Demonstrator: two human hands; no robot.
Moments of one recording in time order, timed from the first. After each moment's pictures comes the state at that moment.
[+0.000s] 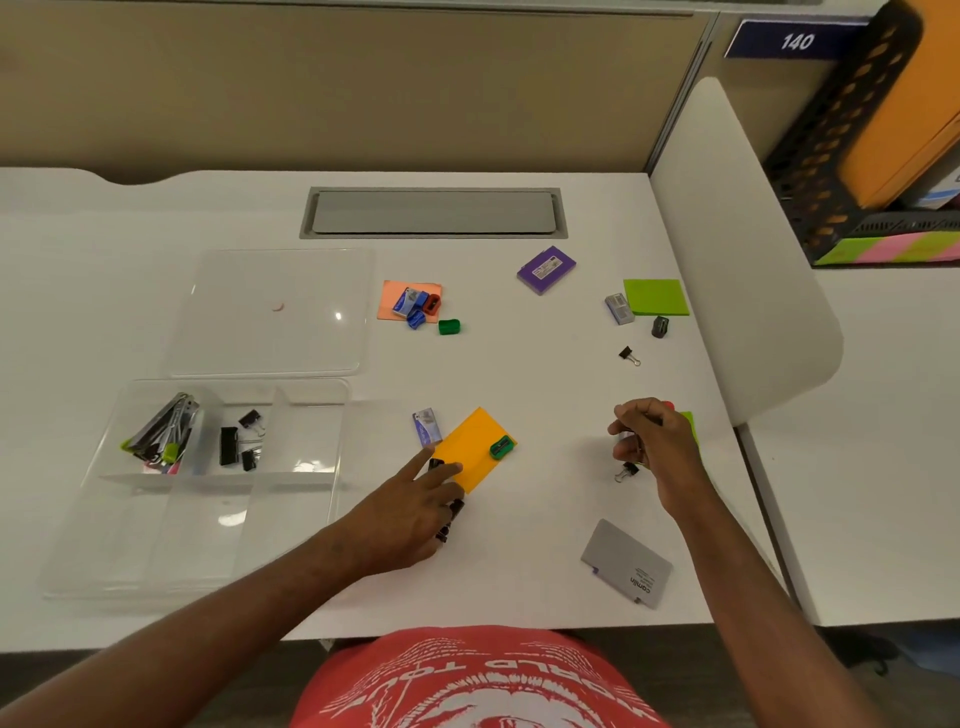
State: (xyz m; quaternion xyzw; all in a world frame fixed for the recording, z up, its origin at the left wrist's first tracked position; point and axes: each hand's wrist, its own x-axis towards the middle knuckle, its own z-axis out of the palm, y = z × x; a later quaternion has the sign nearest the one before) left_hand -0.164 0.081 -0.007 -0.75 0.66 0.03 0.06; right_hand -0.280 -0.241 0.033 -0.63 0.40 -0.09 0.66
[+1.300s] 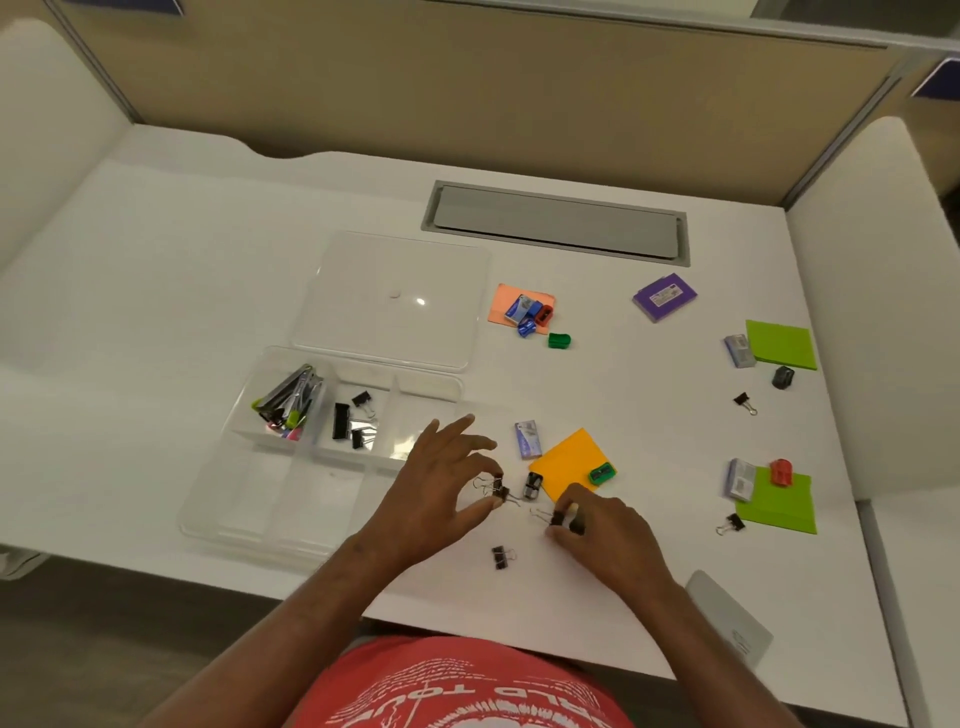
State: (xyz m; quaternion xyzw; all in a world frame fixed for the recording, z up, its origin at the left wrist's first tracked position) left_hand -0.143 0.152 0.028 -0.87 0.39 0.04 -0.29; right_hand -0.247 -0.088 -0.007 -0.95 0.13 0.16 0.25
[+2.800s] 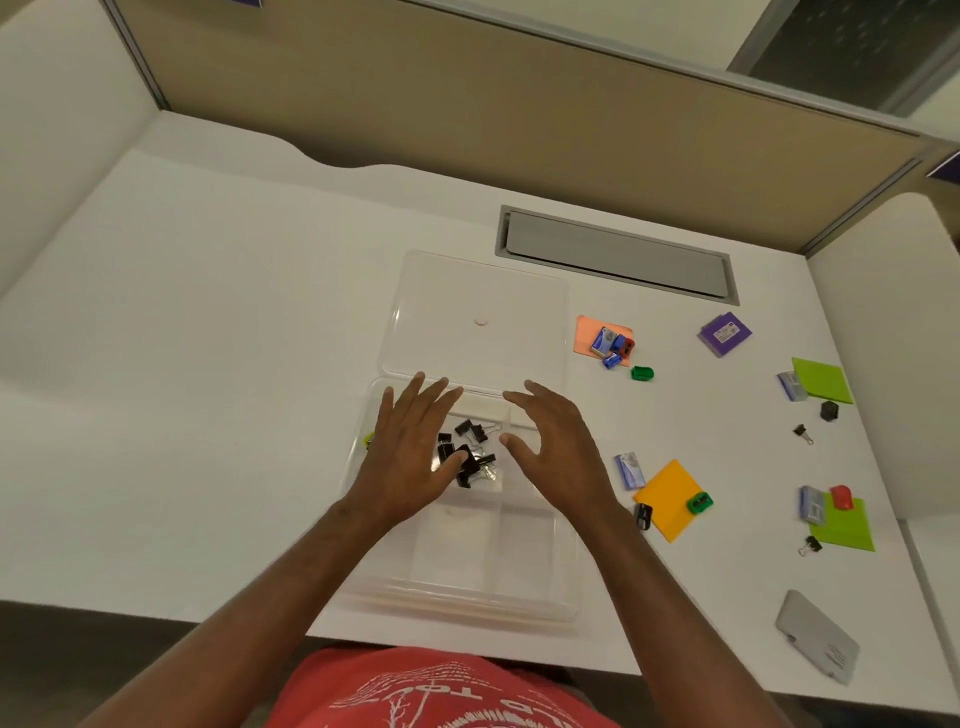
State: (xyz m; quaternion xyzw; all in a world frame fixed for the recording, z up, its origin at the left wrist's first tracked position) left_hand -0.007 0.323 0.003 -0.90 0.32 0.00 -0.30; right_hand -0.076 0.112 0.044 -0.95 0.10 -0.01 0.29
